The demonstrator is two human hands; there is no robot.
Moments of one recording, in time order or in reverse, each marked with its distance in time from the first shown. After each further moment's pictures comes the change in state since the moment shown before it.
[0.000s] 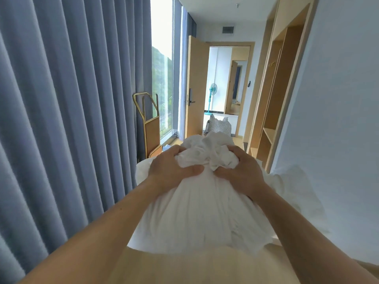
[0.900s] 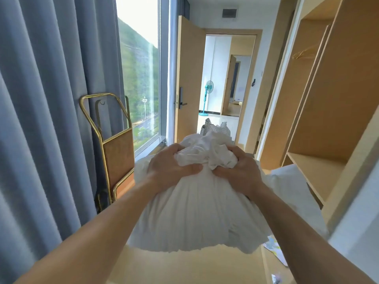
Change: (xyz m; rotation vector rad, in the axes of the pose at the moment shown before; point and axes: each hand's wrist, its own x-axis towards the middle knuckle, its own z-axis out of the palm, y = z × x) left_hand 0.622 -0.222 0.213 -0.036 -0.044 -0.014; right_hand 0.603 0.316 0.136 0.057 0.003 0.048
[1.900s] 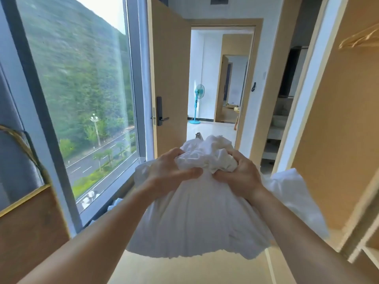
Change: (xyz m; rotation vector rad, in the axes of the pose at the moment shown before) left_hand 0.669 -0.179 0.232 0.098 -0.025 0.009; right_hand 0.646 0.323 0.050 0.040 0.034 0.024
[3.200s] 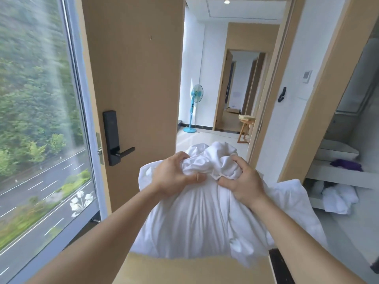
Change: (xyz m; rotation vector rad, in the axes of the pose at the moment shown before) left_hand 0.876 -0.265 0.306 -0.035 -0.084 0.046; right_hand 0.854 0.432 0.121 -0.138 0.044 0.056
